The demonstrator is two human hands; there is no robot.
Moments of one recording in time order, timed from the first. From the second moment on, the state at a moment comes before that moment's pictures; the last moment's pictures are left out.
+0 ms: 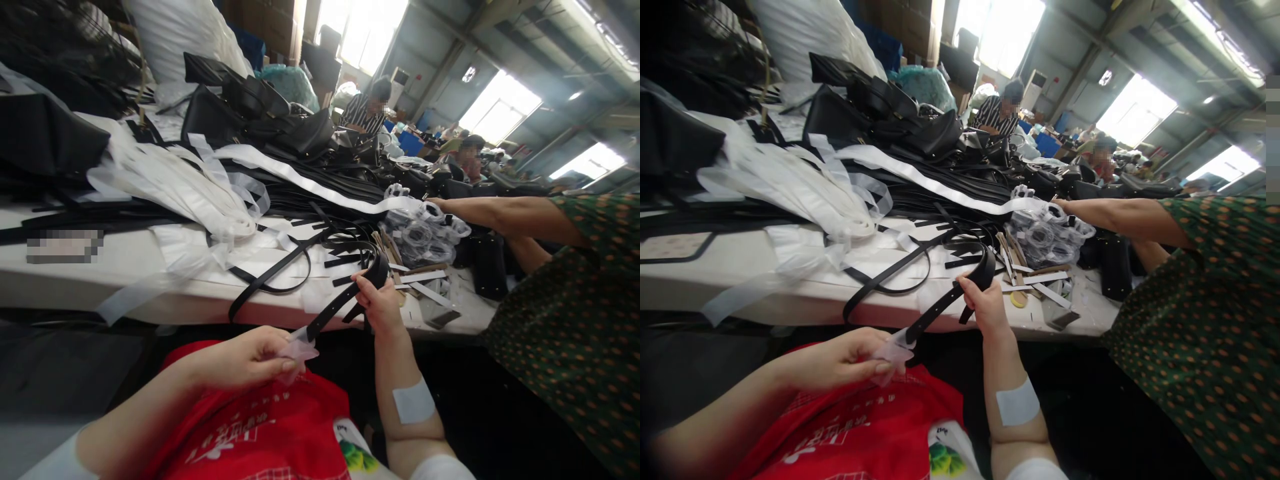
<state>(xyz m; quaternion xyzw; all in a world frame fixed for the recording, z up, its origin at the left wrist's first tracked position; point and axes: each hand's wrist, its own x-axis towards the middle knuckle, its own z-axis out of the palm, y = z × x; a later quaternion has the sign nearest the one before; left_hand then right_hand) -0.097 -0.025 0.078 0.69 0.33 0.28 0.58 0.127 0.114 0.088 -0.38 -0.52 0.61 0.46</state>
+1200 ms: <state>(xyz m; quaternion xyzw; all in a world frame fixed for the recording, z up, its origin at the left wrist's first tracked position) -0.101 -0.013 0.029 0.59 0.53 0.28 0.53 0.104 0.121 0.154 -0.23 -0.30 0.75 0.55</state>
